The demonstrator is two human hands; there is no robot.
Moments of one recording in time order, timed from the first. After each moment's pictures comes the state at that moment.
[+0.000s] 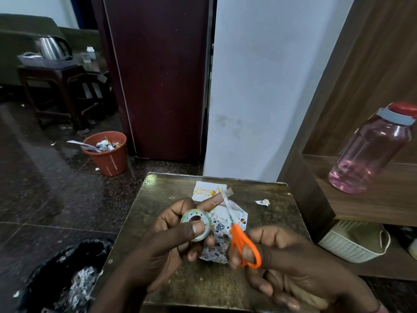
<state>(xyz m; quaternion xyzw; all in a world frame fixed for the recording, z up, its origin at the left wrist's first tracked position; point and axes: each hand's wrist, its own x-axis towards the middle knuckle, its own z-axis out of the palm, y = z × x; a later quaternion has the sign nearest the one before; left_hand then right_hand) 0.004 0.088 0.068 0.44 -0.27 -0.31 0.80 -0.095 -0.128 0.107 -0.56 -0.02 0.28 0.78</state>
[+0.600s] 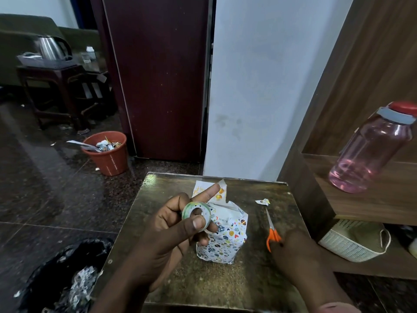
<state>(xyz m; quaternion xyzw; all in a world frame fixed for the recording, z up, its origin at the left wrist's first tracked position) 0.003 0.081 0.071 0.43 -0.24 -0.27 0.83 -0.079 -0.148 0.040 -0.90 0.39 0.05 0.19</state>
